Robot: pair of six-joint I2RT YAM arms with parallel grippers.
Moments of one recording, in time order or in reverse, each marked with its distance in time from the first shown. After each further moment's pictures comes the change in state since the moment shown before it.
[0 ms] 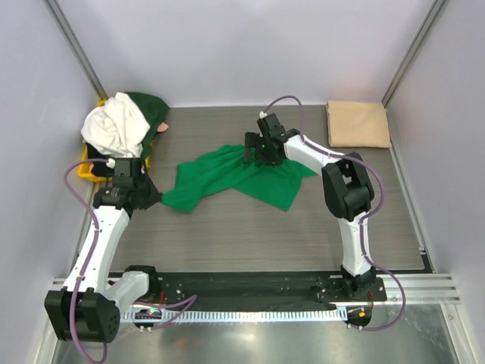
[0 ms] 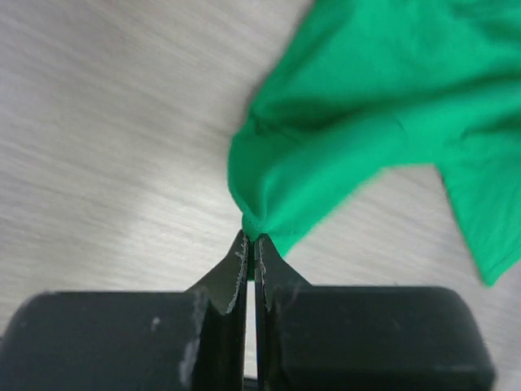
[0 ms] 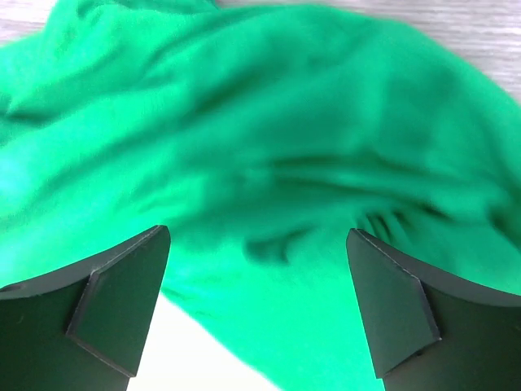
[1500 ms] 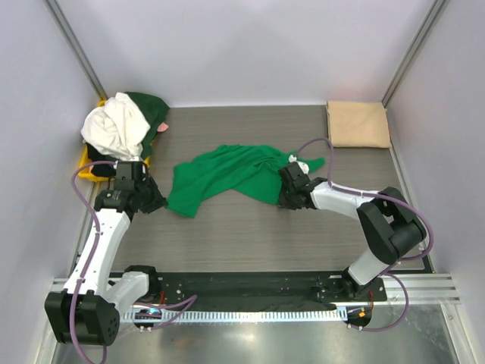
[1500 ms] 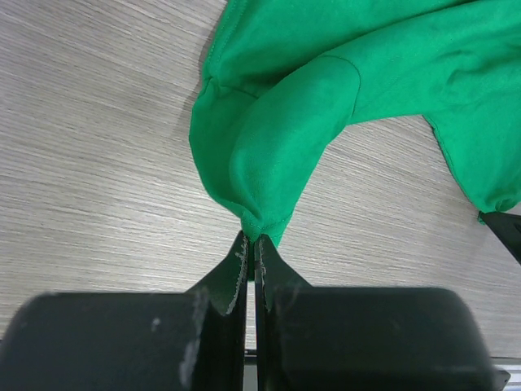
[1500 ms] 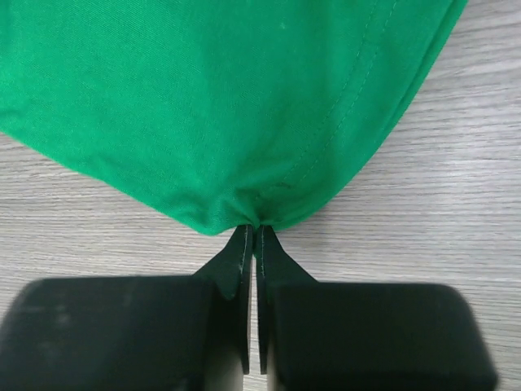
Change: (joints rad) left arm 0.005 -0.018 -0.047 -0.014 0.126 0.051; right arm 0.087 -0.524 -0.808 0.188 0.160 0.212
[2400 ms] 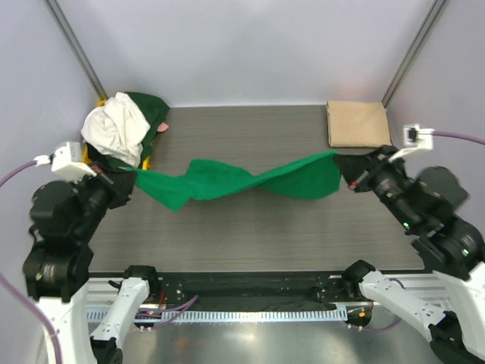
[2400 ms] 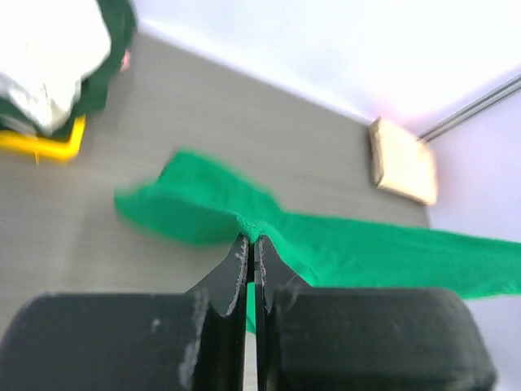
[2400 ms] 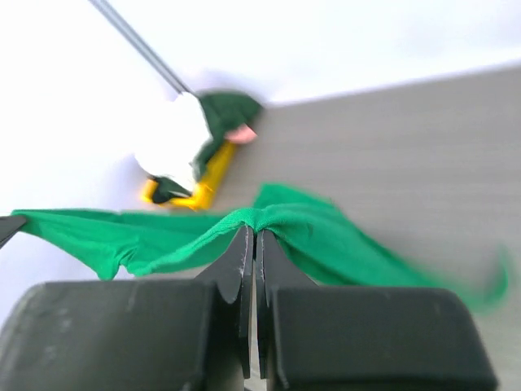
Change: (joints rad) left arm -0.001 -0.295 0.529 -0.167 0.019 0.027; right arm 0.009 -0.866 0.501 -0.445 0.043 -0.133
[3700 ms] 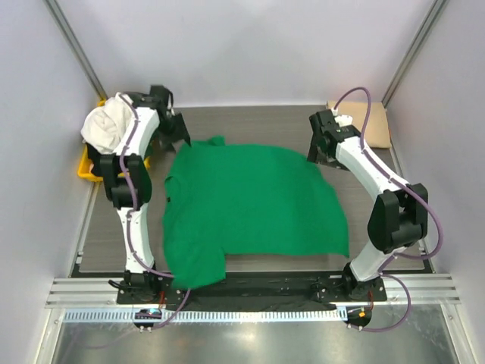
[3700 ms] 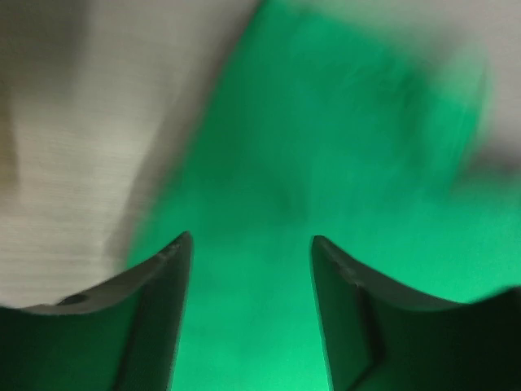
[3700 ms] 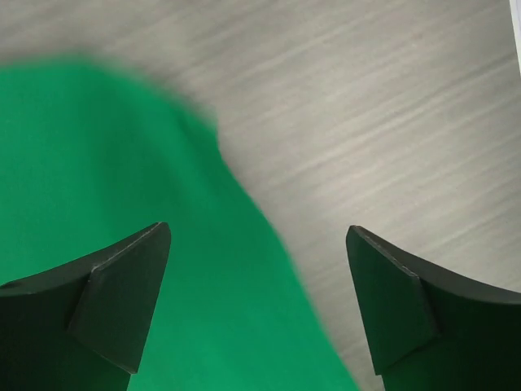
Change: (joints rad) left arm -0.019 1.463 0.738 -0.086 0.048 0.080; right arm -0.301 0.916 0.101 -0.155 0.351 -0.045
